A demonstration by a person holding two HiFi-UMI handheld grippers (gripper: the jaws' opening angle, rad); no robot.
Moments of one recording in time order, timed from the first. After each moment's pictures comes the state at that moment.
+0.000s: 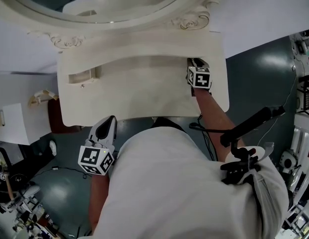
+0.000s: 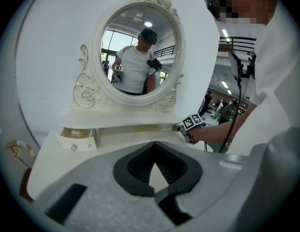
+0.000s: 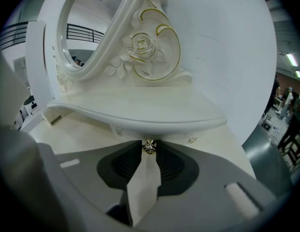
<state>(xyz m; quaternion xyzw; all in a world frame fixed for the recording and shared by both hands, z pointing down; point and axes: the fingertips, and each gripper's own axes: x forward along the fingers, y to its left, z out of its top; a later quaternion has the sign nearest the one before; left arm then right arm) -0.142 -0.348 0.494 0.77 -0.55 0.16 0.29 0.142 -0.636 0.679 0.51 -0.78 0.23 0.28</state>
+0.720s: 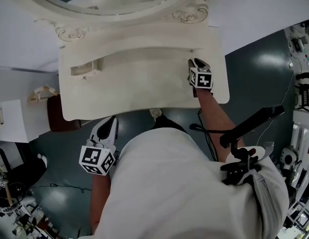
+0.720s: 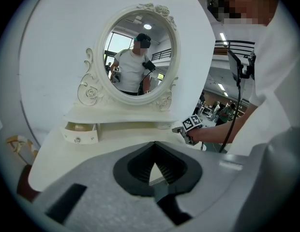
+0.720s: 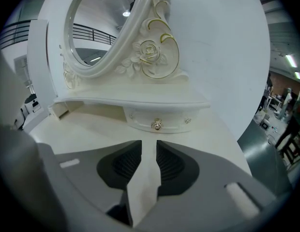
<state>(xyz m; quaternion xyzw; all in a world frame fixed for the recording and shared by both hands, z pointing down) -0.142 -0.304 0.493 0.78 -0.54 0.14 0.29 0.150 -0.588 0.679 0.51 -0.77 0.23 0.29</state>
